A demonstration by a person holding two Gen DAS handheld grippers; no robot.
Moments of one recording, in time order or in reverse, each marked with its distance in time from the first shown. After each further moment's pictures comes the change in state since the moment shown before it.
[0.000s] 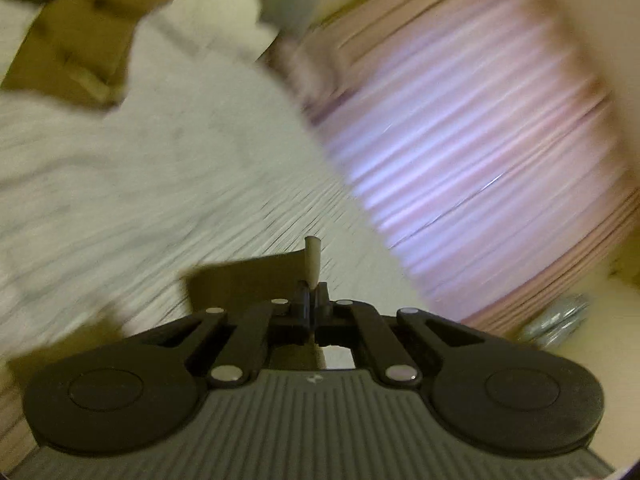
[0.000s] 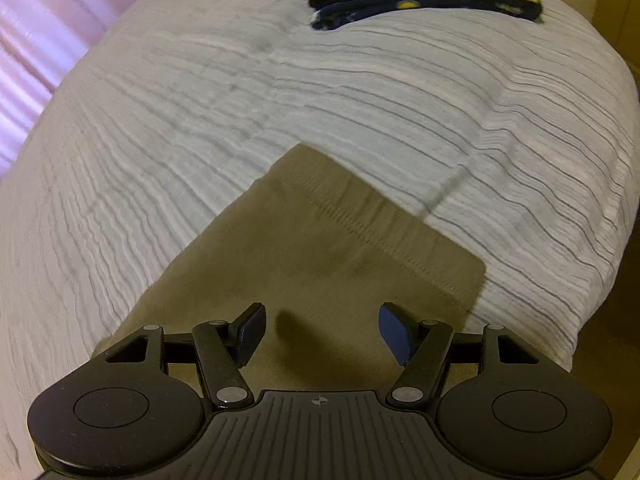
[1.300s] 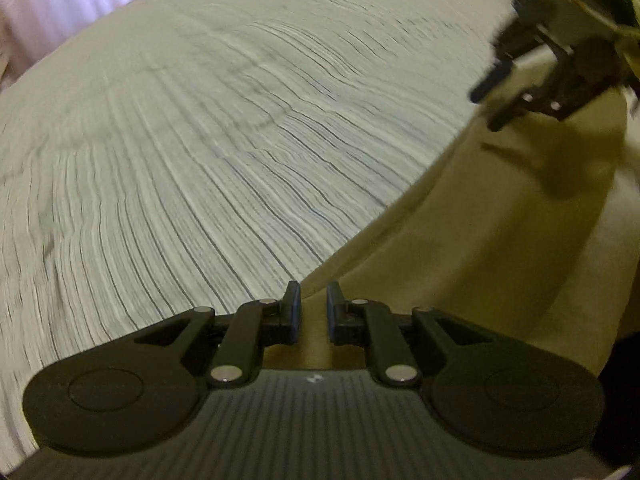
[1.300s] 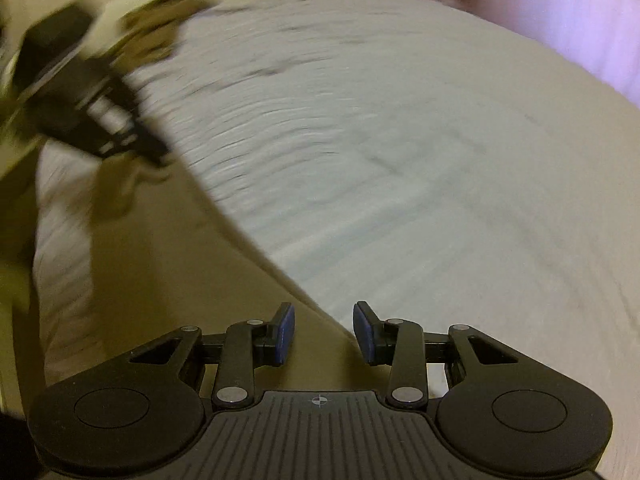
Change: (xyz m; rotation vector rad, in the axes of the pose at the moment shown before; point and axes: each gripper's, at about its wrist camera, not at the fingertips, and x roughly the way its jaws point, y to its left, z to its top) left arm 0.105 -0.077 -0.129 1.379 0.893 -0.060; right arm 0.017 0.291 -0.199 -1.755 0.150 0.708
